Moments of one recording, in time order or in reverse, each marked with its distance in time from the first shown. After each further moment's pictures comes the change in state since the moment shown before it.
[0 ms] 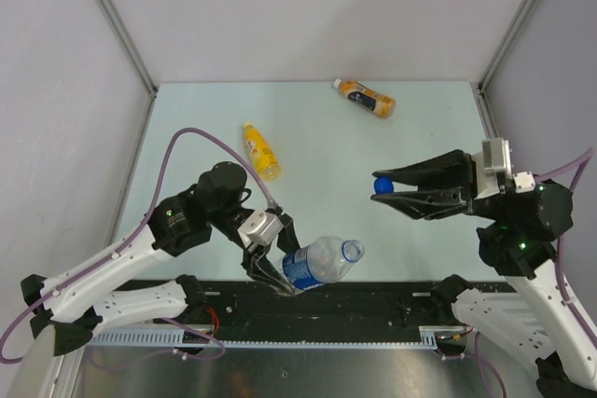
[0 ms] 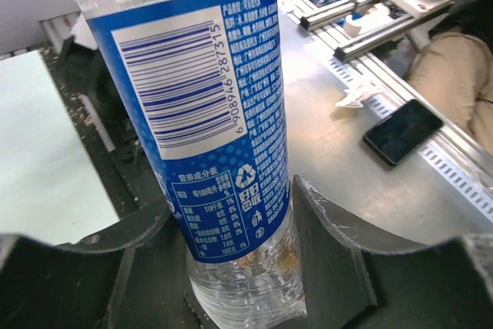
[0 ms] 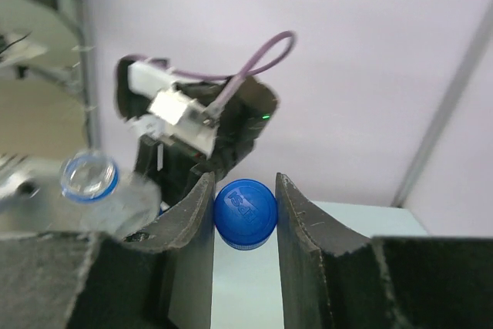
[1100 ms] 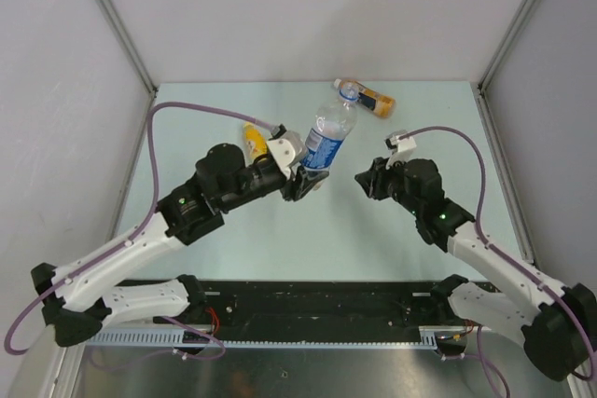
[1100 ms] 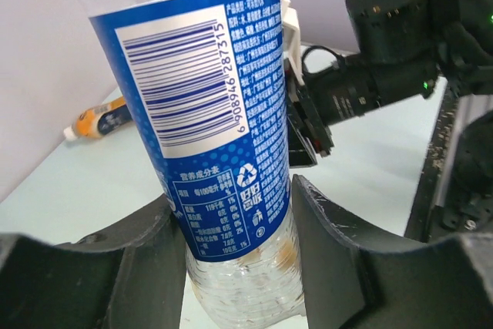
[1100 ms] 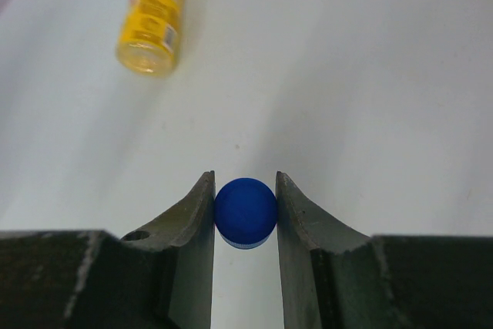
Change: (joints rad) left arm 0.009 0.082 0.076 0.335 -1.104 -0.117; right arm -0.009 0.232 -0.407 -0.303 0.905 -0.058
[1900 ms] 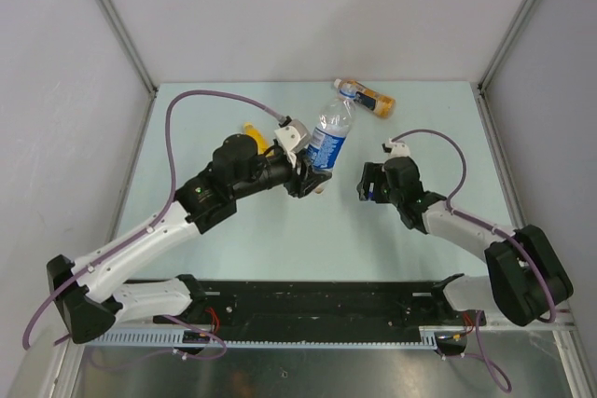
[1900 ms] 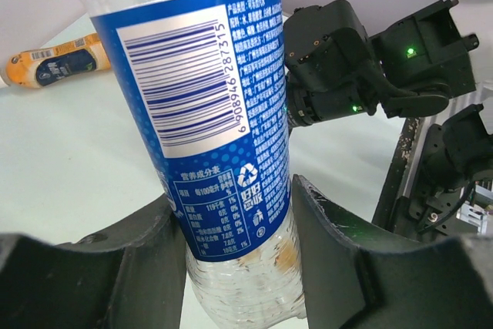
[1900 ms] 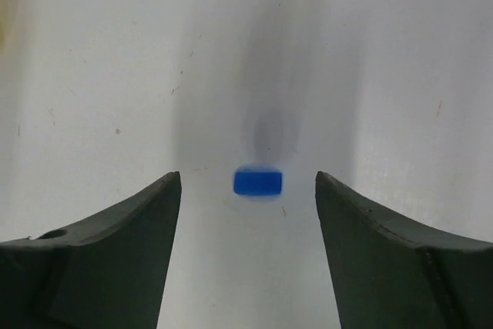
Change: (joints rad) left arm 0.119 0.109 -0.044 0.045 0.111 -0.174; right arm -0.071 0.375 -0.036 0.056 0.154 0.131
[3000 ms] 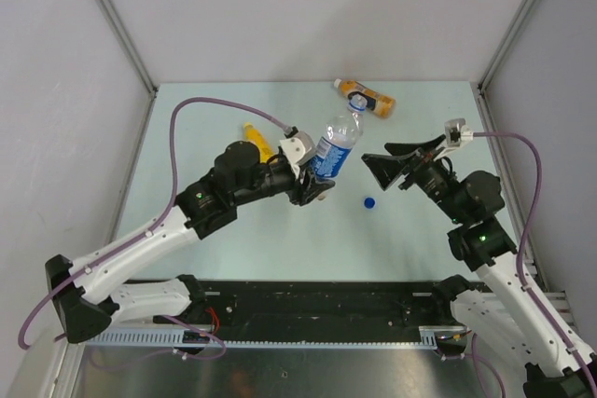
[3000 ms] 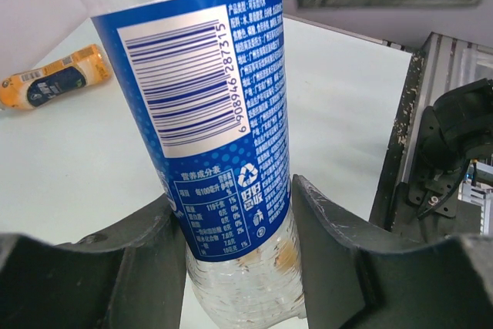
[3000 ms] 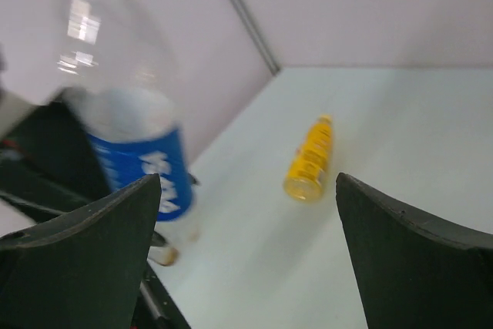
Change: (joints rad) left arm -0.053 -0.027 -0.020 0.007 0.009 0.071; right arm -0.058 -0.647 0.082 0.064 -0.380 0.140
